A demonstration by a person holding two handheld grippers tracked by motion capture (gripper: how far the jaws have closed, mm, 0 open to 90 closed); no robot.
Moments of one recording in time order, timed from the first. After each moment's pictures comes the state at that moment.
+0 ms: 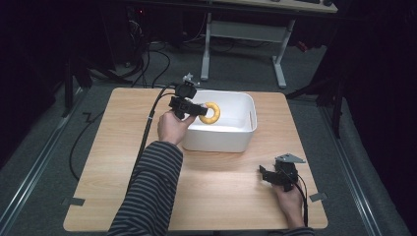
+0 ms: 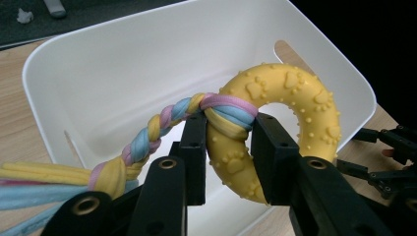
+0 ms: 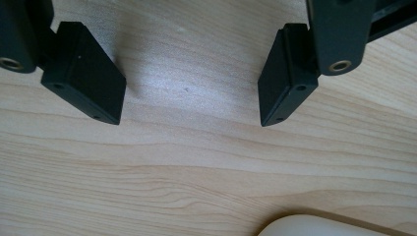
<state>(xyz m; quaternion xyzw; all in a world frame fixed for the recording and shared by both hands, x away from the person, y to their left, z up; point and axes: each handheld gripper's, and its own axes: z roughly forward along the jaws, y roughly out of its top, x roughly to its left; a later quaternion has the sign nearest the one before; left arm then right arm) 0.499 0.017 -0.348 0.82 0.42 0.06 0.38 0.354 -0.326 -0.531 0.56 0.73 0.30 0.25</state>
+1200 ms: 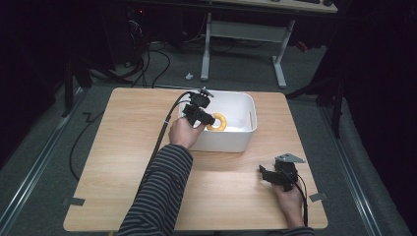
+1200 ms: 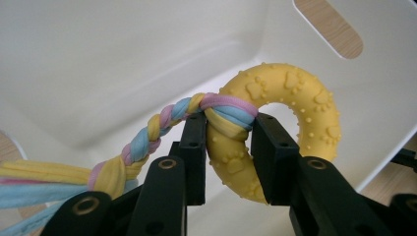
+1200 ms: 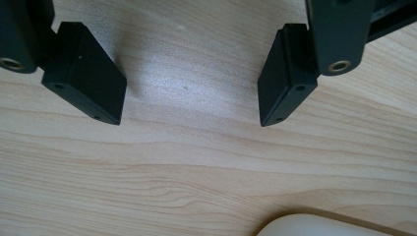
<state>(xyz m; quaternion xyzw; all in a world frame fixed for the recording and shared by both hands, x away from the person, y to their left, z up) 0.507 -0.021 -0.387 0.85 0.41 0.06 0.31 0.355 -0.325 -0.531 0.56 0.73 0.30 0.25</state>
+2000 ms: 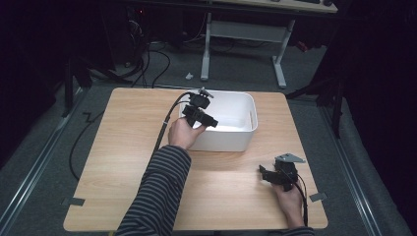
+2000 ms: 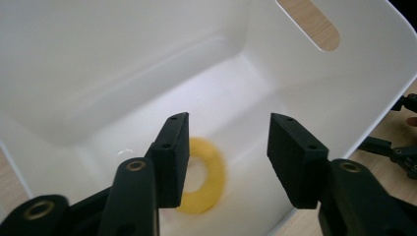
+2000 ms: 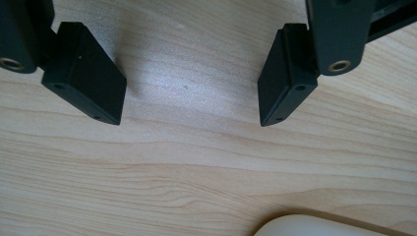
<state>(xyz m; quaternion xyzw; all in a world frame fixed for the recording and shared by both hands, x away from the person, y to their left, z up) 0.499 -0.017 -0.379 0.86 0.40 0.05 0.33 0.355 -0.326 -0.531 0.56 0.73 0.30 0.25</state>
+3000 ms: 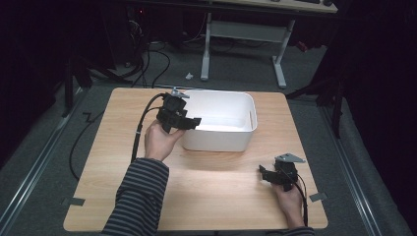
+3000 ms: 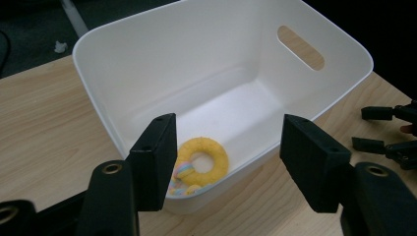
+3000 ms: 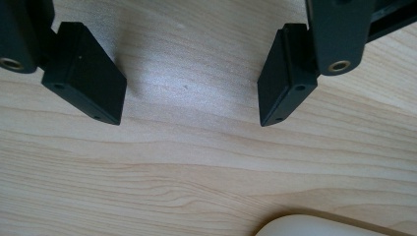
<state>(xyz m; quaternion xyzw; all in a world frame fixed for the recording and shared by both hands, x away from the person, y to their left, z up) 0.451 0.052 -0.348 0.82 0.40 0.12 0.40 0.355 -0.325 -0.531 0.56 0.73 0.30 0.25</state>
